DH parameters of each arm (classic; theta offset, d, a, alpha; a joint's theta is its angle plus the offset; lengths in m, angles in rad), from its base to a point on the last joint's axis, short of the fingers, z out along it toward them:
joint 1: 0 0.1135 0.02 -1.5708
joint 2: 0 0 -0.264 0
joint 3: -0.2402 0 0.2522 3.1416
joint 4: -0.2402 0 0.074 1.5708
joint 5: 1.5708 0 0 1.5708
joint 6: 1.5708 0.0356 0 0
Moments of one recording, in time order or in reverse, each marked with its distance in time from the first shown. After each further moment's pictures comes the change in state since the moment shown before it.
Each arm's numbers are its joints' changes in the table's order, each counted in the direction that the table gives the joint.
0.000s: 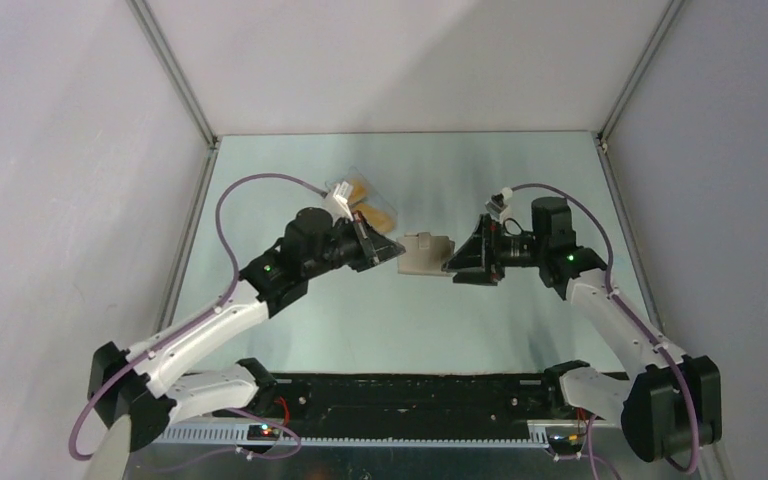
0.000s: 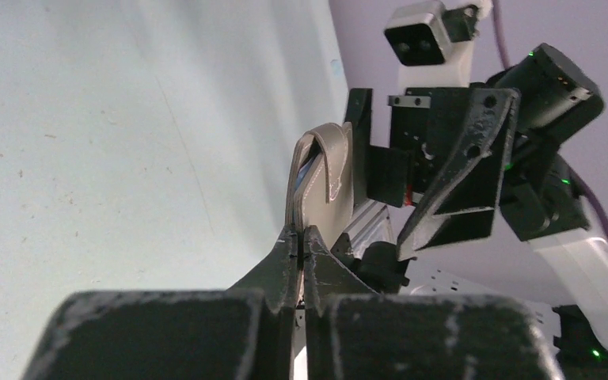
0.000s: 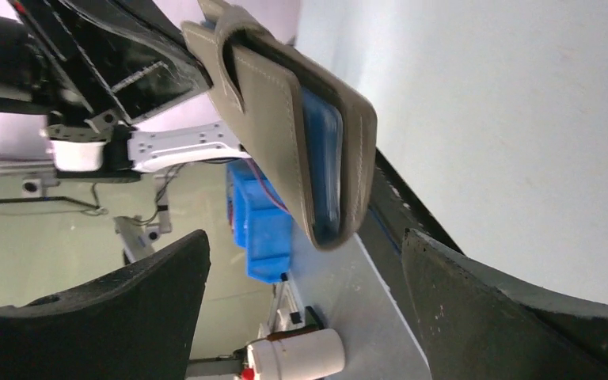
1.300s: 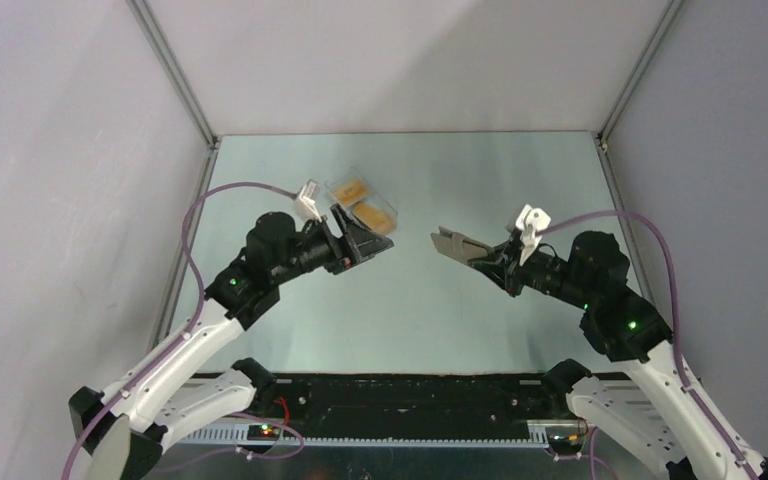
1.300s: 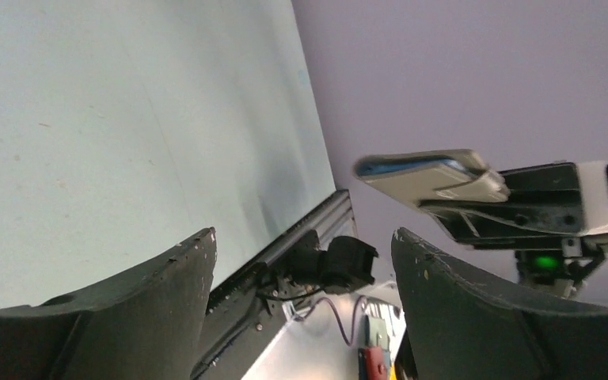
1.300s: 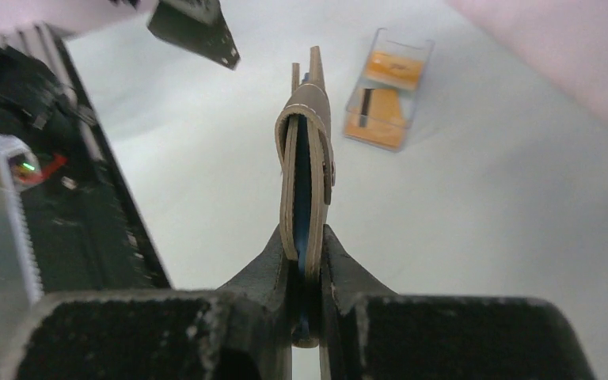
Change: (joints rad) left arm 0.122 -0.216 0.049 -0.080 0.095 -0.045; right arm 0.299 -0.418 -0.172 -0.138 0.577 -0.779
